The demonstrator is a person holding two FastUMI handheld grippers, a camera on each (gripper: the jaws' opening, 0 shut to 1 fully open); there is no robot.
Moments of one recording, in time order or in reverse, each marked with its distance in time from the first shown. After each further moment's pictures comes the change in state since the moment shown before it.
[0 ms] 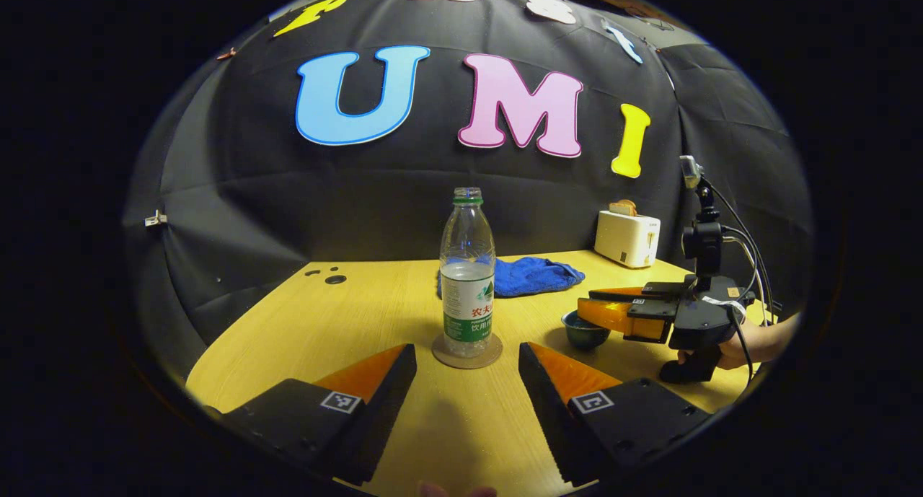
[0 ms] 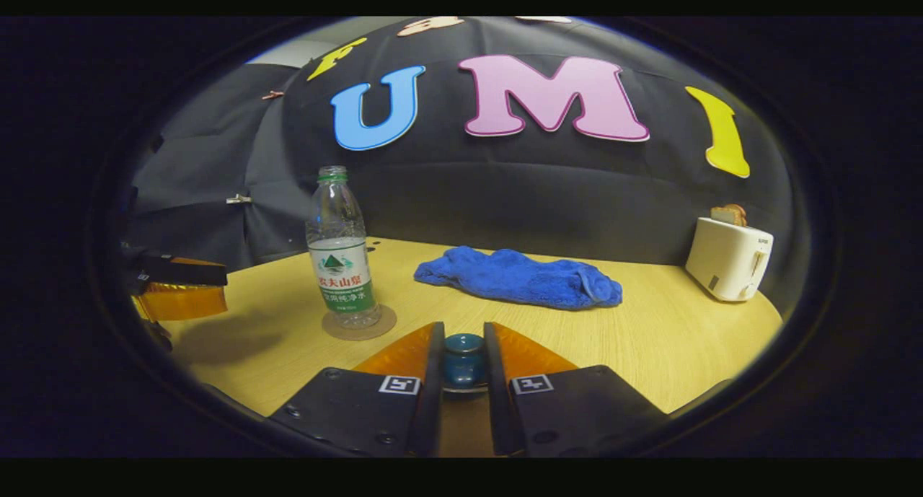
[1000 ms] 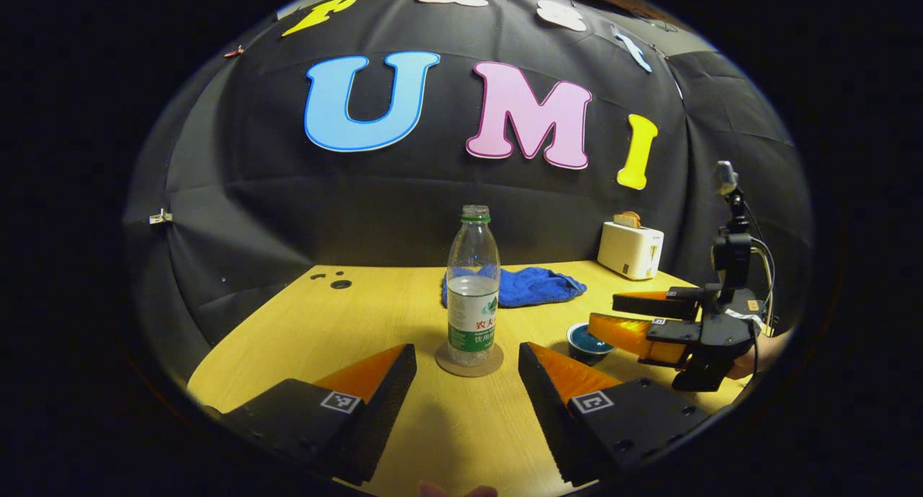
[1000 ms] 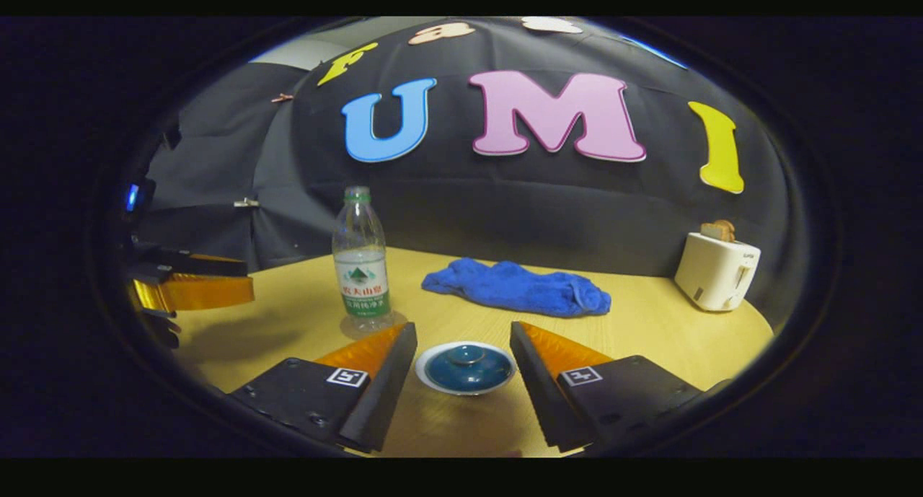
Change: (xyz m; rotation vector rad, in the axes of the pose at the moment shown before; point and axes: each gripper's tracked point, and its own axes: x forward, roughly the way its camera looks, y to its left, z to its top) left arm -0.013 0.004 0.026 -0.030 -0.025 0.032; right arm -0.045 0.012 0.042 -0.024 -0.076 -0.010
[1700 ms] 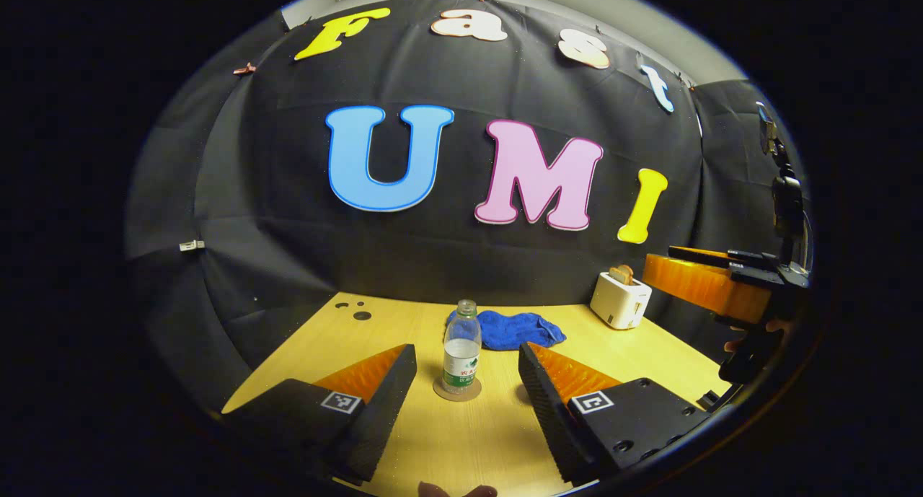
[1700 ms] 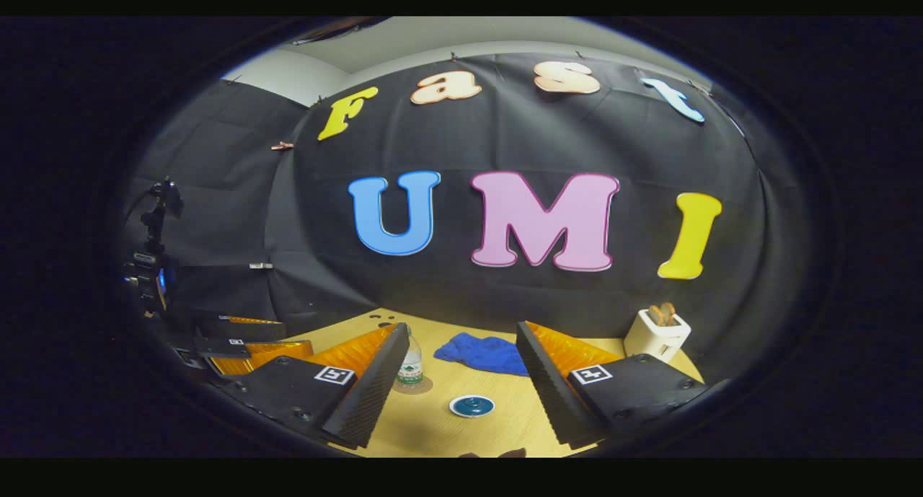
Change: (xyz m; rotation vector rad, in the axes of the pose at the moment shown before) left arm -0.104 -0.022 0.149 -0.066 -0.056 0.061; right arm -0.143 0.032 0.245 -0.034 -0.154 -0.052
